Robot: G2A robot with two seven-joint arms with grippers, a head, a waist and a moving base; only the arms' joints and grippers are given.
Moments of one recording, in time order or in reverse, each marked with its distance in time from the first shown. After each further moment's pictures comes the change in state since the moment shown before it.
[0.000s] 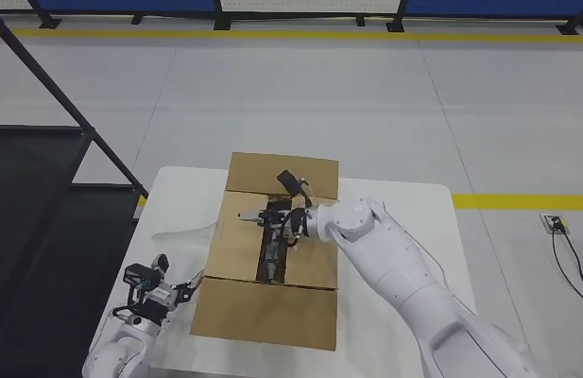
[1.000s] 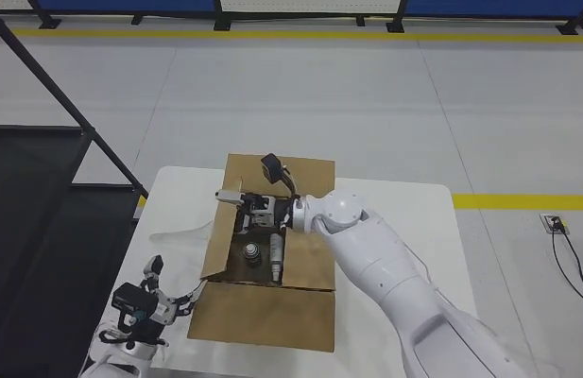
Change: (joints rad) left arm 0.219 0.007 -0.051 -0.379 0.185 0.105 0.084; right arm 0.059 -0.111 0.056 0.122 0.224 -0.161 0.055
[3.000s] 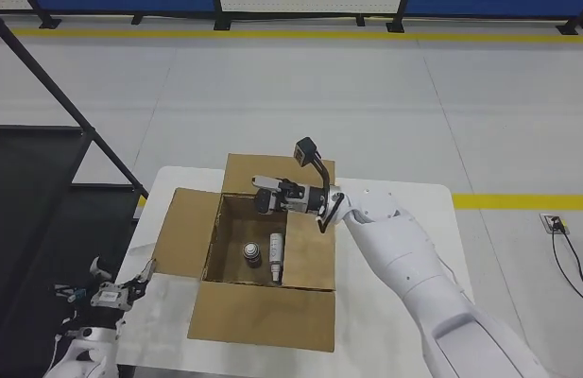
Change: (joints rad) left arm -0.059 -0.014 -0.179 0.167 -0.320 0.004 -0.064; right arm -0.030 0.102 0.184 -0.055 -0.052 -0.198 0.120
